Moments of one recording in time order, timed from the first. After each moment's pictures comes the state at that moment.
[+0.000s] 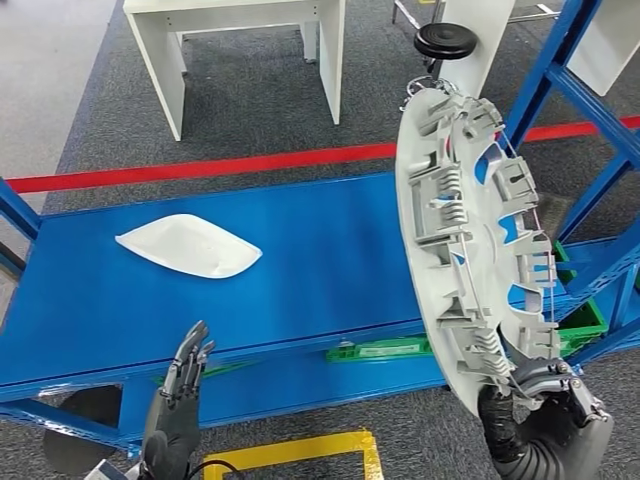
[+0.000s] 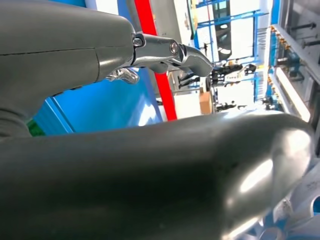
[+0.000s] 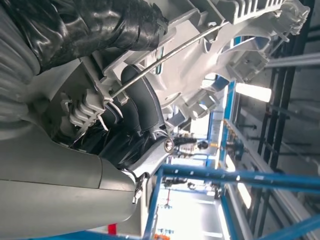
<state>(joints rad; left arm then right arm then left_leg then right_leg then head) 0.29 0.00 -0.49 -1.74 -0.05 0.09 -0.68 0.46 0.13 0.21 -2.16 0.08 -0.32 -0.70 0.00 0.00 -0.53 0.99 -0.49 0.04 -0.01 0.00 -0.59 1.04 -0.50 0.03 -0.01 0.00</state>
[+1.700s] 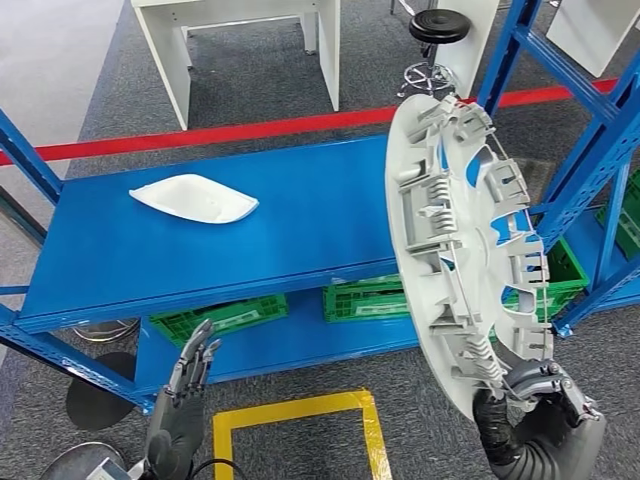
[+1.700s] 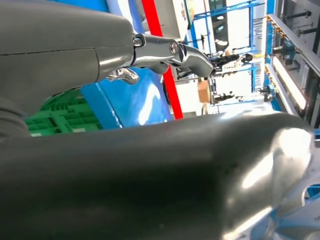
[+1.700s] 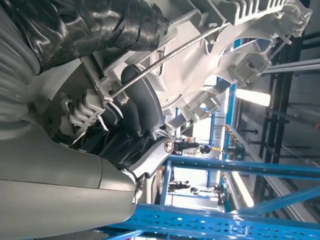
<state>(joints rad) 0.28 0.00 -0.49 -1.74 -0.05 0.09 -0.68 0.46 0.11 0.21 -2.14 0.07 -0.28 -0.70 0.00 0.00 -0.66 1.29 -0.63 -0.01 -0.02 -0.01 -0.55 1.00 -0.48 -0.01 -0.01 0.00</state>
